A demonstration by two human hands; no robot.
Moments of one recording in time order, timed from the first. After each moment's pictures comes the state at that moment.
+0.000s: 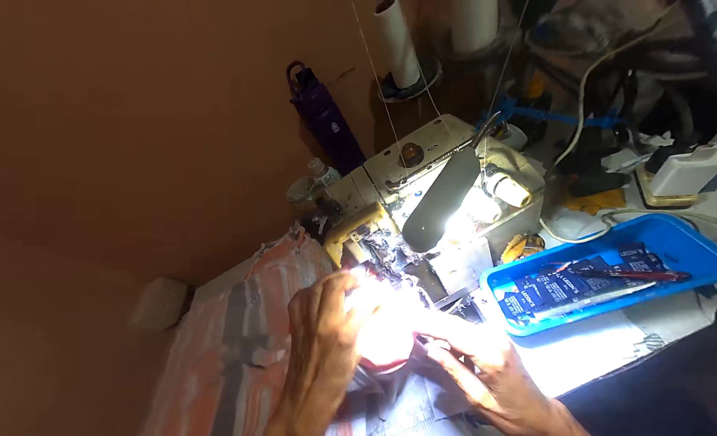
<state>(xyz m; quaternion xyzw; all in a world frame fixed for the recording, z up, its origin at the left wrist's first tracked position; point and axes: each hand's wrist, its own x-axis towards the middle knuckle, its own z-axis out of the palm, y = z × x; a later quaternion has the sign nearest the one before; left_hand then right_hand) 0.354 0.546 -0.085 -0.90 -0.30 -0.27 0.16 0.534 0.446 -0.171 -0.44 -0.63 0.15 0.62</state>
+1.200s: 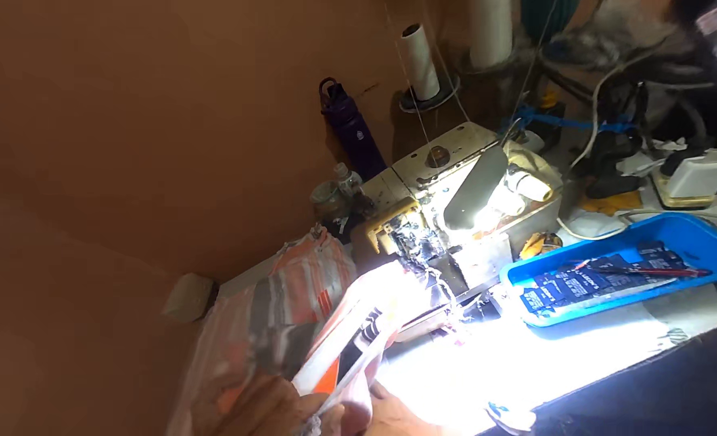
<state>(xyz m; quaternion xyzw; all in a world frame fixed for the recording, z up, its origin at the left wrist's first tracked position) 0.268 0.466 -0.014 -0.91 -0.35 -0.20 0.03 0.383 0.453 -0.201 -0.36 -0.82 0.21 0.40</state>
